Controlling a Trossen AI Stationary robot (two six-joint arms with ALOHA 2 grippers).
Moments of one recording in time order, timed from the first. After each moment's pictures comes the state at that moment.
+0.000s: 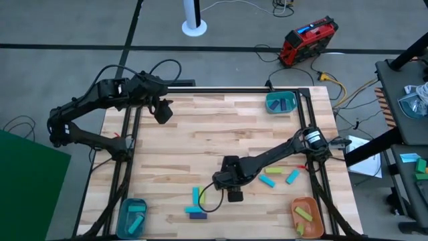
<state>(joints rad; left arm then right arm) 0.30 1.18 1.50 -1.15 -0.32 -0.10 0.33 2.09 1.58 -0.86 0.05 0.25</state>
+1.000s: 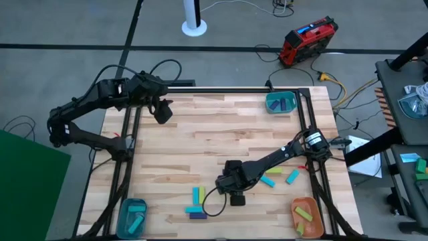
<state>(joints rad) 0.30 1.18 1.50 -1.14 -0.32 -0.09 0.36 2.09 1.51 -0.79 0.02 0.32</state>
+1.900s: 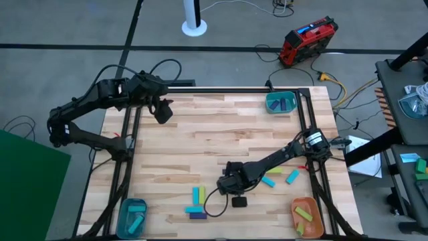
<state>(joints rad) 0.30 1.18 1.50 -1.14 -0.32 -0.09 0.37 2.08 1.46 -0.74 -0.03 0.33</state>
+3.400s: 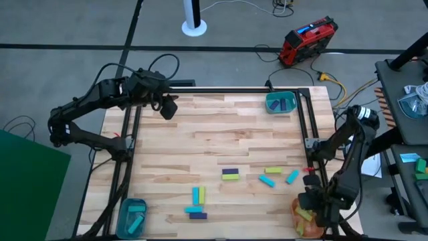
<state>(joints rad) 0.30 1.19 1.50 -1.02 -0.32 -0.21 1.16 1.38 0.97 -1.01 -0.03 1.08</state>
